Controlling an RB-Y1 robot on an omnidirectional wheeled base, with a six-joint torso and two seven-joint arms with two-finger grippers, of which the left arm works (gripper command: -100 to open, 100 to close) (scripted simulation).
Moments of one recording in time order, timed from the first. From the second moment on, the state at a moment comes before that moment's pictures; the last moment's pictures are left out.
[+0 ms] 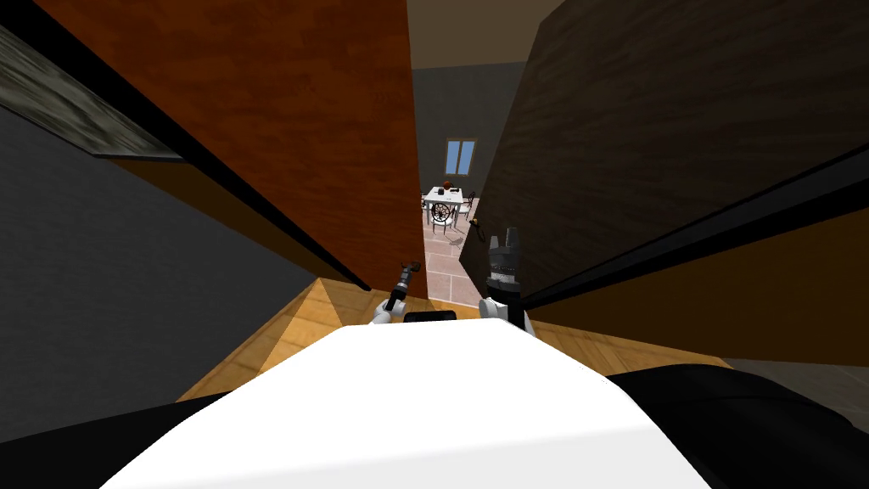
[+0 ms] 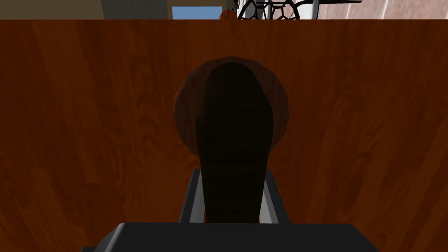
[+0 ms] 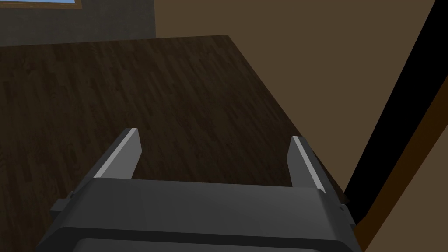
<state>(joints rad) -0.18 0.05 -0.23 -0.61 0.09 -0.81 0.02</state>
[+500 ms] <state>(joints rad) -0.17 0.06 -0.20 -0.63 0.11 -0.79 0.01</state>
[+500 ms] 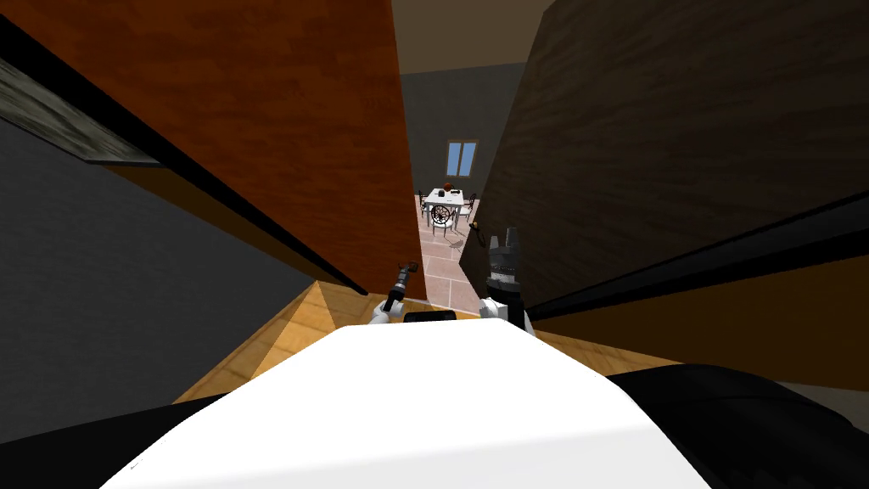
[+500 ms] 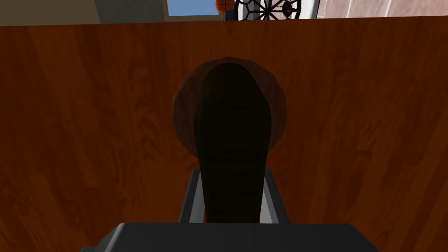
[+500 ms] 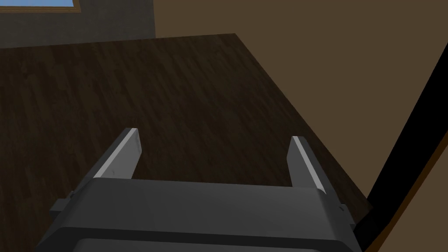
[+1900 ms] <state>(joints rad) -0.19 0.09 -0.06 -0.58 0.17 -0.81 -0.04</state>
